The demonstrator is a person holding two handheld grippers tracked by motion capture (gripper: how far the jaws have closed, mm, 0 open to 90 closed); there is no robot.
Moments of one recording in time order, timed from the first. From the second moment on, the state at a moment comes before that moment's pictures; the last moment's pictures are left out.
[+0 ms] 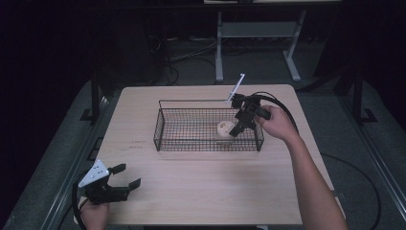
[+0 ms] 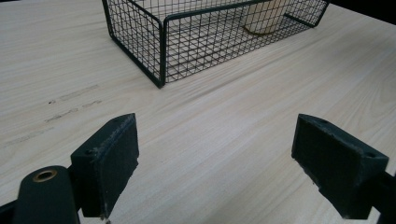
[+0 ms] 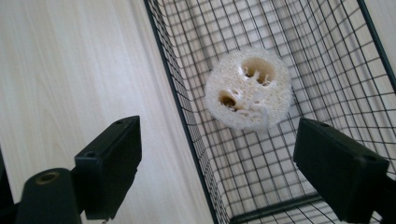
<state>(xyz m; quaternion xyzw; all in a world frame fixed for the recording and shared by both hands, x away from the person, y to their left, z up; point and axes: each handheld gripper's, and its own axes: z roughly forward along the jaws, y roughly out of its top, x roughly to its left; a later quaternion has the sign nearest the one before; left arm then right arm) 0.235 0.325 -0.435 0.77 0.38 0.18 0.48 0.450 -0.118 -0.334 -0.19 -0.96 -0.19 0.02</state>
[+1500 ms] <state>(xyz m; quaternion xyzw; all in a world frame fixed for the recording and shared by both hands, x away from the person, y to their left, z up) 0.235 0.323 -0.435 0.77 0.38 0.18 0.48 0.390 -0.149 -0.347 -0.16 -0.96 -0.22 0.01</state>
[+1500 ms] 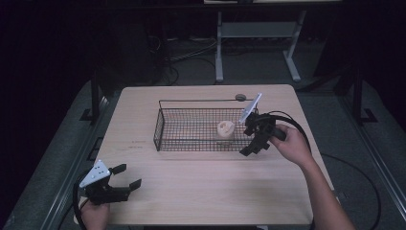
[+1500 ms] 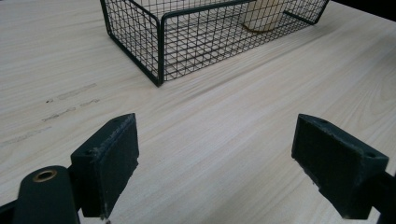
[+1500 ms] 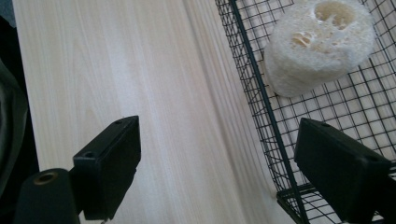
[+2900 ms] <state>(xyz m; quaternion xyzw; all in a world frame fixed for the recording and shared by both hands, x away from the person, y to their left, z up) 0.235 0.321 -0.436 0.78 0.38 0.18 0.48 0.354 -0.177 -0.392 -0.18 -0.95 -0.24 0.04</state>
